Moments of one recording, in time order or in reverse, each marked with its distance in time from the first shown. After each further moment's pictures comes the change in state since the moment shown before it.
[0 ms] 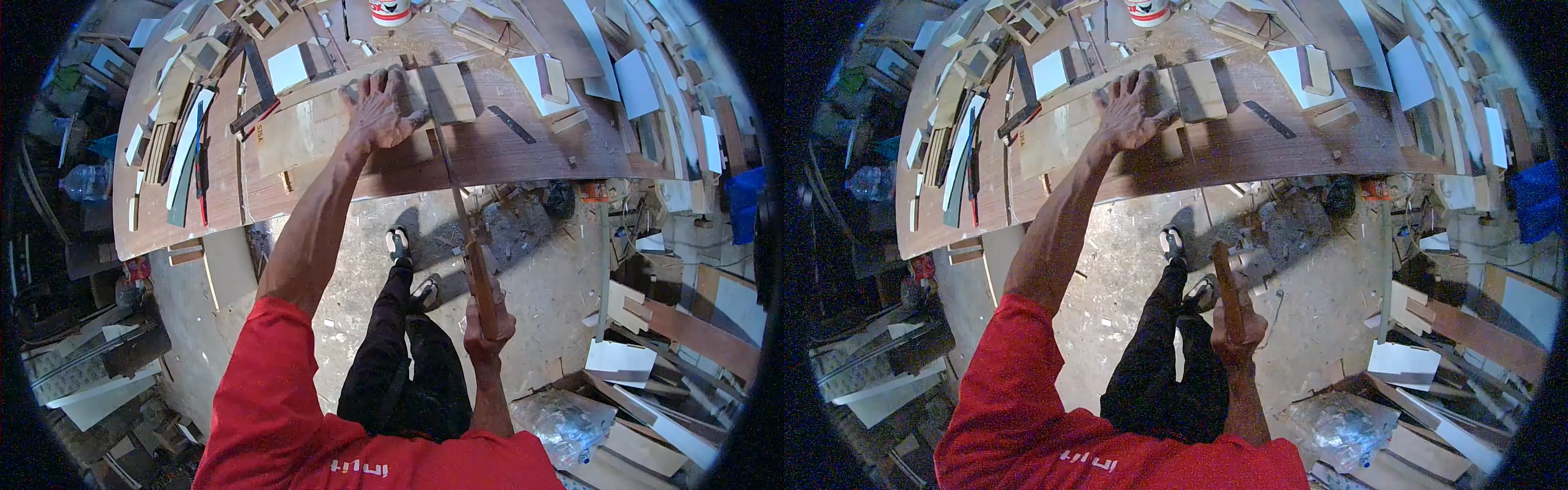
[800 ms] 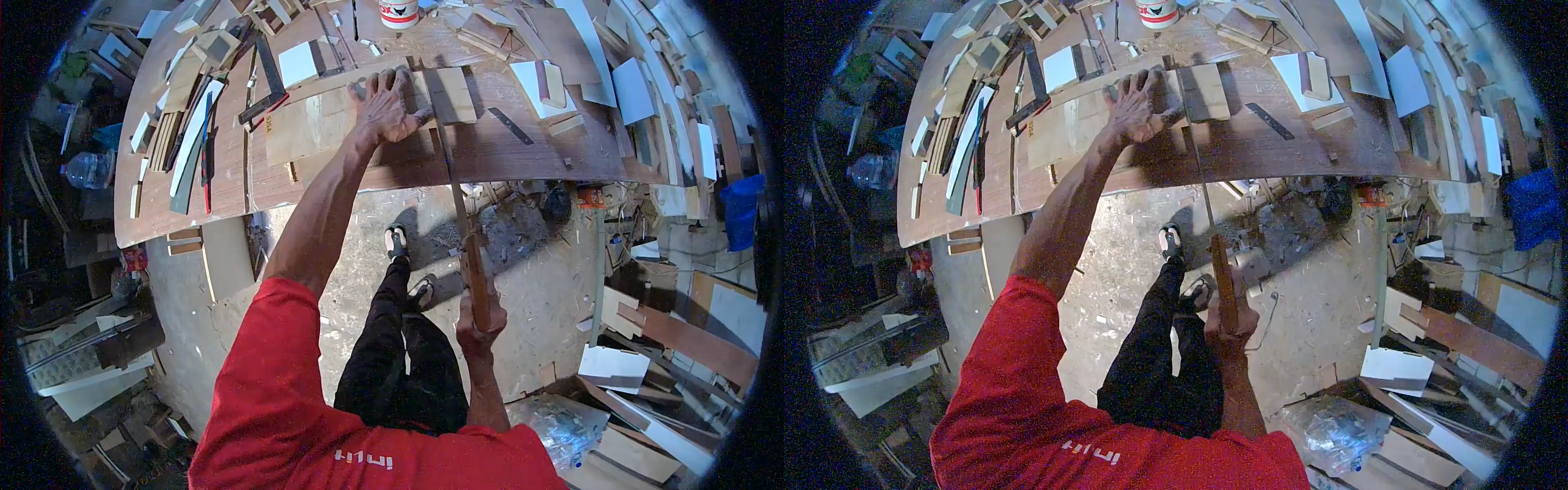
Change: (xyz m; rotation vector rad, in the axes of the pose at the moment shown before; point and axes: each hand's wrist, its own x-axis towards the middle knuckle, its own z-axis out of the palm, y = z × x) left_hand -0.002 0.000 0.000 0.045 0.031 0.014; right_hand 0.001 0.000 0.006 -0.104 0.014 -0.080
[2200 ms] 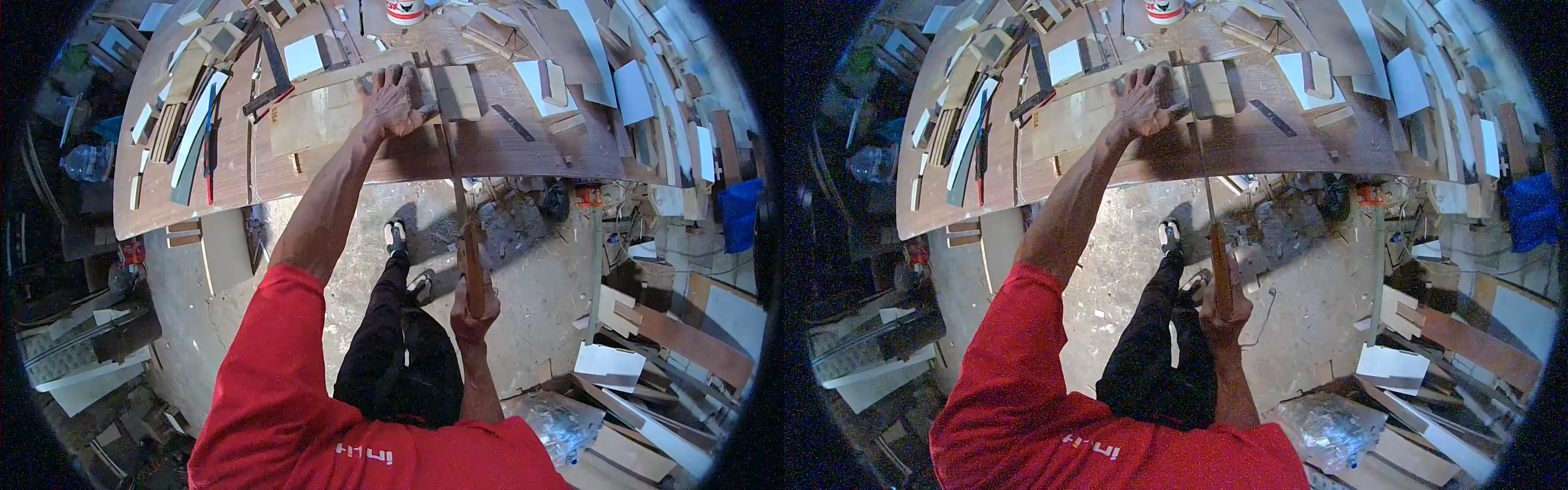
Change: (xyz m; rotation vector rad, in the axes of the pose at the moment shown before) left_hand 0.003 -0.005 0.008 0.080 -0.010 -0.010; right_hand 0.003 -0.010 0.018 0.077 0.139 -0.156
